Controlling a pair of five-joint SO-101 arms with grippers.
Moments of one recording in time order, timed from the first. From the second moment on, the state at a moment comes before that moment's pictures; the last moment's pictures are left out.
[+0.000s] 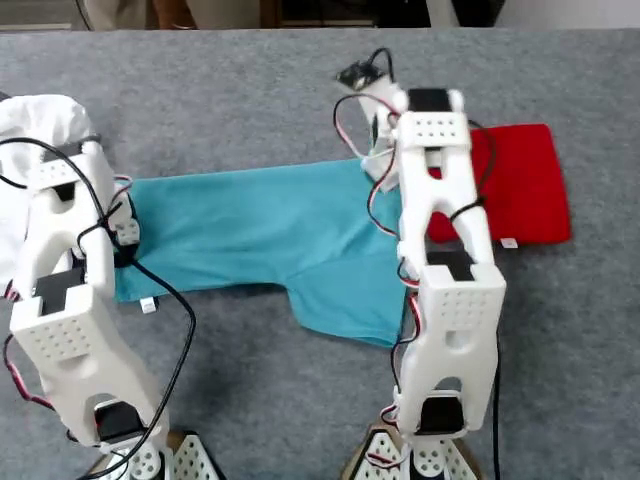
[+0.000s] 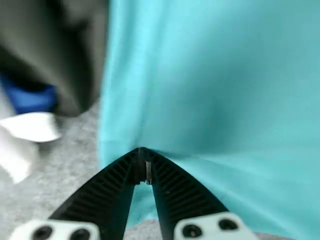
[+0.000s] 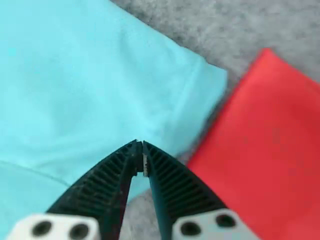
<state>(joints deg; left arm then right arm) -21.0 24.7 -4.1 81.5 -5.4 -5.4 35.8 -33.6 87.6 25.6</state>
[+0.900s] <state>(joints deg) -20.9 42.7 -24.3 74.6 -4.1 -0.2 28.9 -7.5 74.8 28.1</state>
